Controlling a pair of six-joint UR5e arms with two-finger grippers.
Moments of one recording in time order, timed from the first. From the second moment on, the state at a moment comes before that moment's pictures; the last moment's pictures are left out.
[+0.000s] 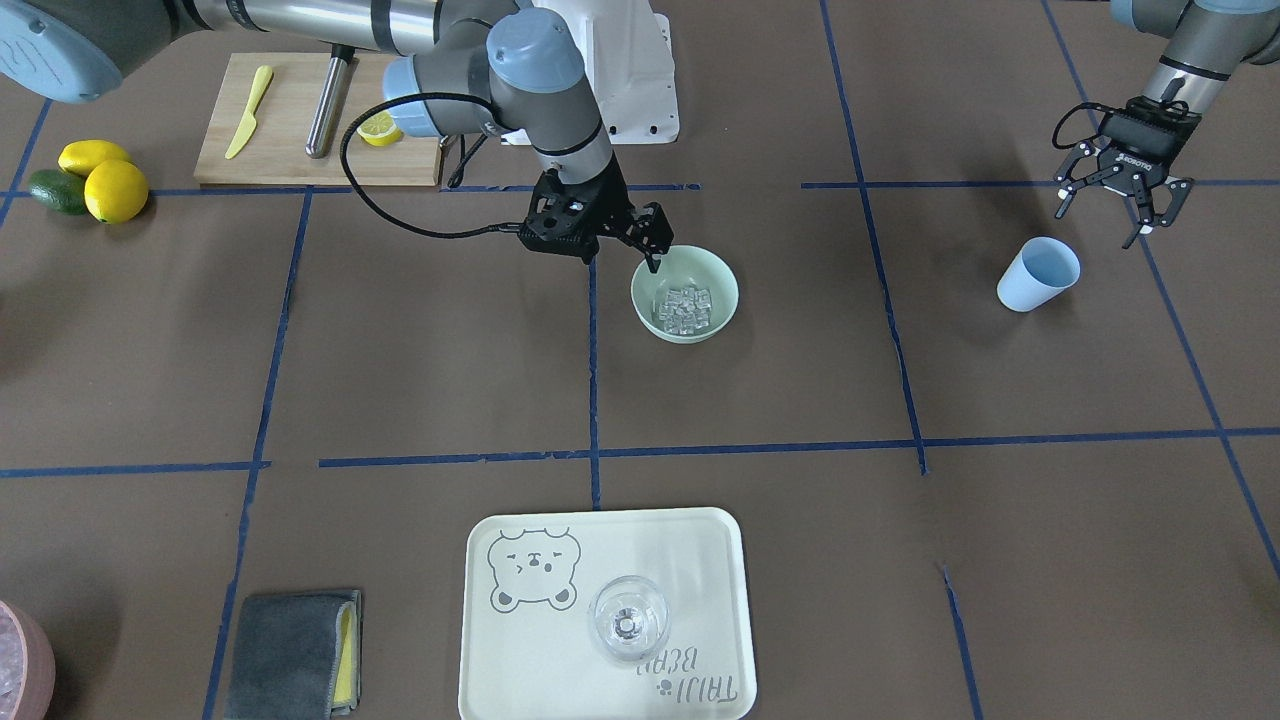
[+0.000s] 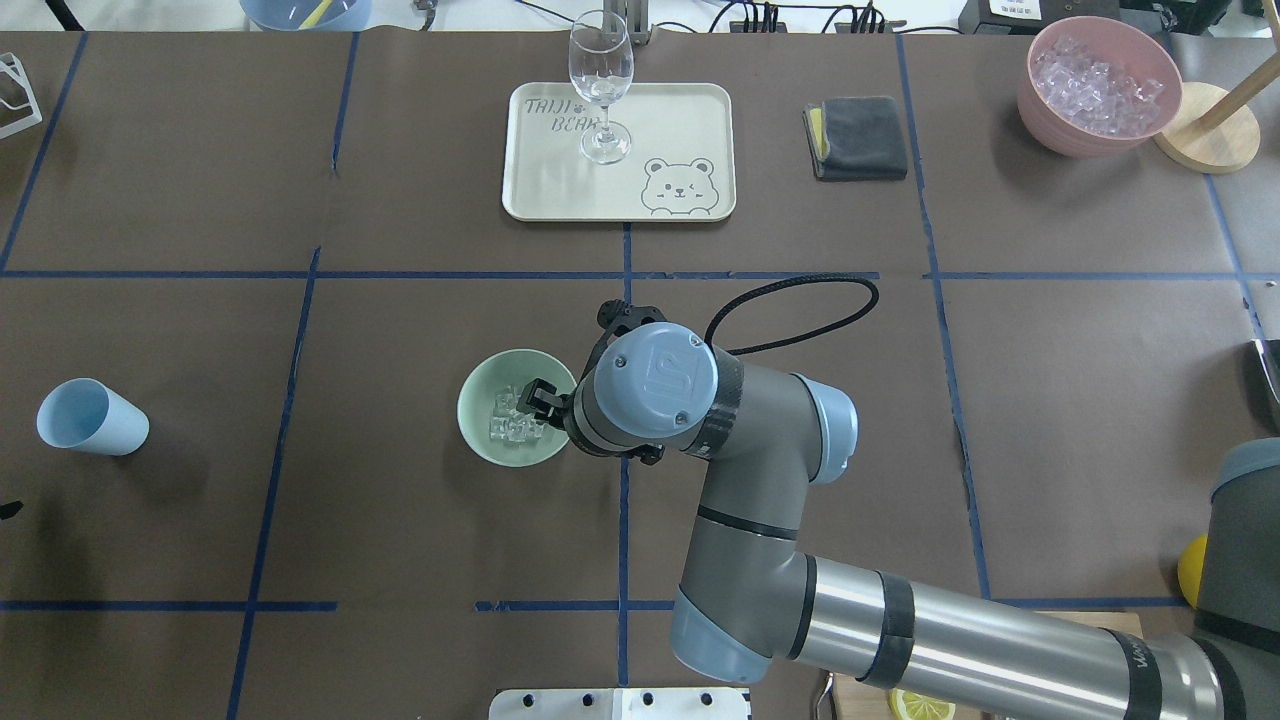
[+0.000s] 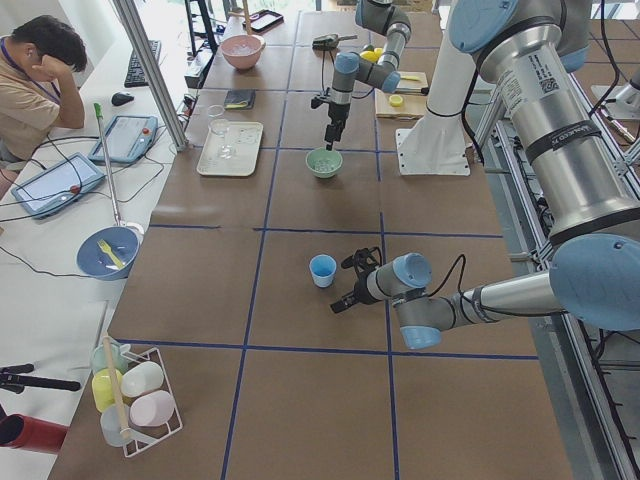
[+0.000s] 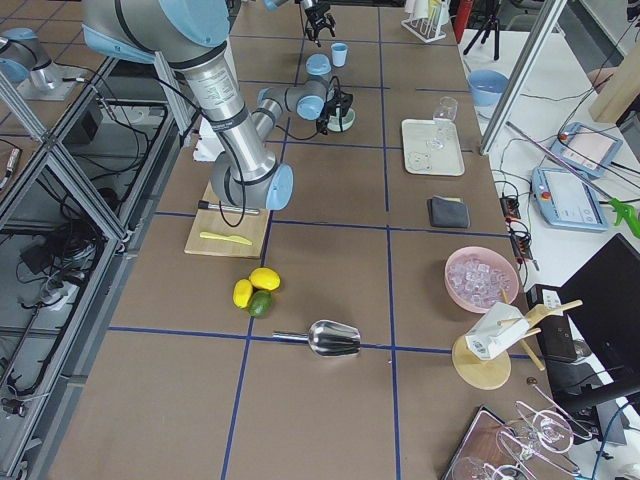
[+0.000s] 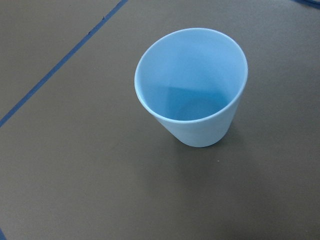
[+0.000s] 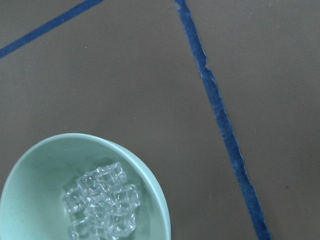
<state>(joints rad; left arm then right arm) -0.58 -1.07 -1.60 -3.11 -1.58 -0.31 0.37 -0.80 1.52 -1.28 1.74 1.70</state>
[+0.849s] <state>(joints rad) -0.58 -1.08 -1.59 -3.11 -1.58 -0.31 0.40 -0.81 1.52 -1.29 1.77 1.58</state>
